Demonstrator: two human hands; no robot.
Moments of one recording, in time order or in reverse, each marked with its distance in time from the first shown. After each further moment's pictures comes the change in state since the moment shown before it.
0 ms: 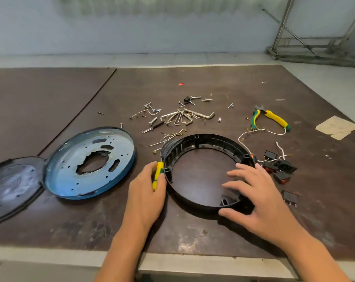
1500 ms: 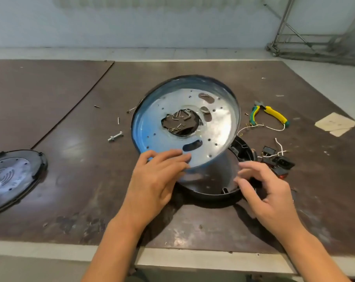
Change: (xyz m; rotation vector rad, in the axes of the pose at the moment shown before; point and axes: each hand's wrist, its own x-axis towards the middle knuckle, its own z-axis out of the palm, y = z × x) left_hand 0.008 0.019 -0.011 0.119 0.052 0.836; right_hand -0.001 0.006 0.005 0.381 0.292 0.071
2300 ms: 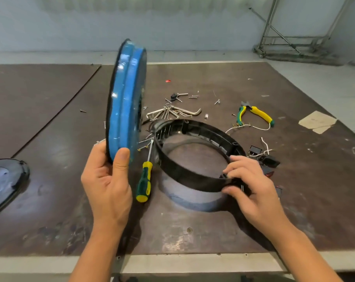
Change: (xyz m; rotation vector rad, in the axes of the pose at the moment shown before) left_hand 0.012 0.016 -0.019 -0.454 0.583 -0.484; right_hand 0.002 0.002 -0.008 -0.078 -0.052 -0.035
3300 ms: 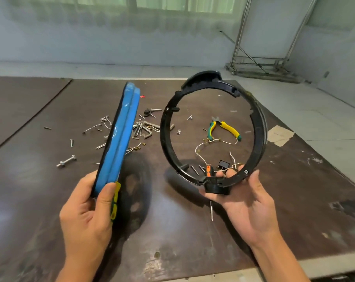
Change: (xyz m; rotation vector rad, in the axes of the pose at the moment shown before) left_hand -0.025 -0.007 0.020 0.036 -0.096 0.013; right_hand 0.006 0.012 -0.027 1.438 0.315 0.471
